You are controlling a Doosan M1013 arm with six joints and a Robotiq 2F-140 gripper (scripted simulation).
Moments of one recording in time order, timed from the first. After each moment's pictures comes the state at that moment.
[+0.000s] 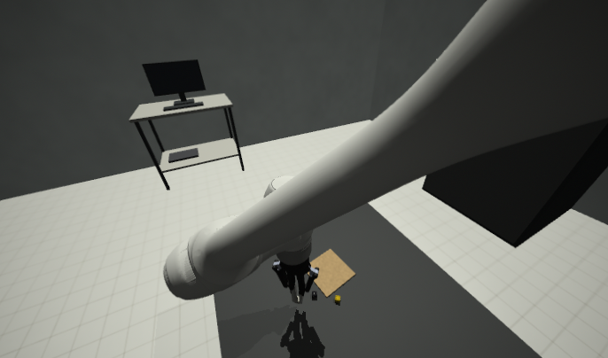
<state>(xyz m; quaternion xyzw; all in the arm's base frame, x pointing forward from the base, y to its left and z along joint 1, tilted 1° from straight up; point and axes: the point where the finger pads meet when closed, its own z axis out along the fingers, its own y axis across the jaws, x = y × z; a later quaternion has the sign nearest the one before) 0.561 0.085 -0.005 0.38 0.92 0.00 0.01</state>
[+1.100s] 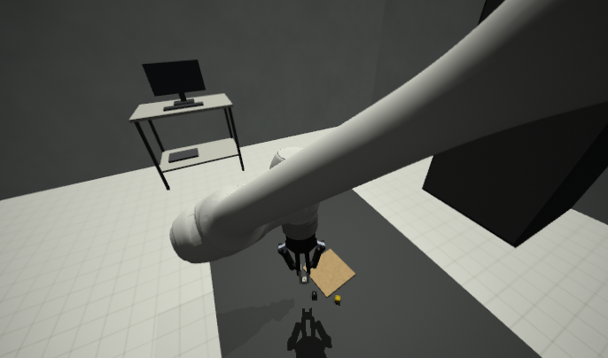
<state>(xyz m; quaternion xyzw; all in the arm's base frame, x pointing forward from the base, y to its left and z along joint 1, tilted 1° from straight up) 0.578 0.051 0.047 0.25 0.97 -0.01 0.01</state>
